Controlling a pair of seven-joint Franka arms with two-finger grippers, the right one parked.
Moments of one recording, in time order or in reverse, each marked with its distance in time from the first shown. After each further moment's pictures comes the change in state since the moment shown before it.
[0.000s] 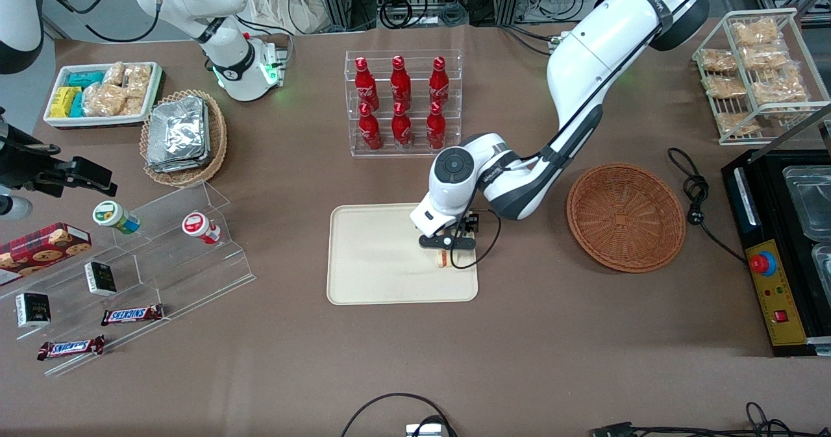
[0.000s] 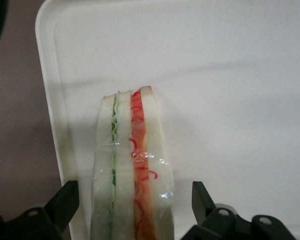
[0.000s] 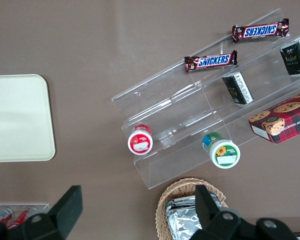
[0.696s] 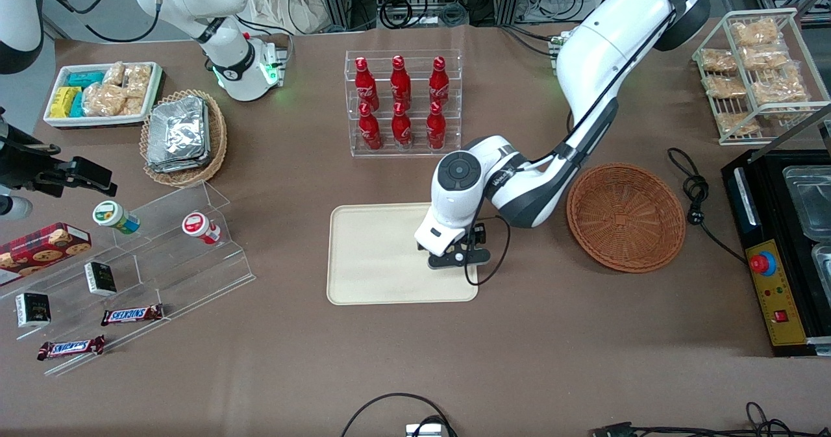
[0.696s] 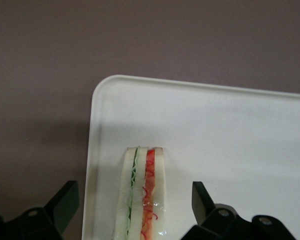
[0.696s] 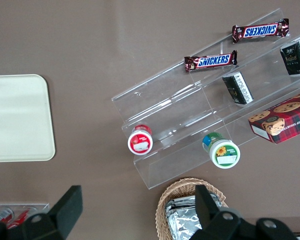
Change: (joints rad) arm 0.004 -0.002 0.004 0.191 0.000 -0.159 -0.135
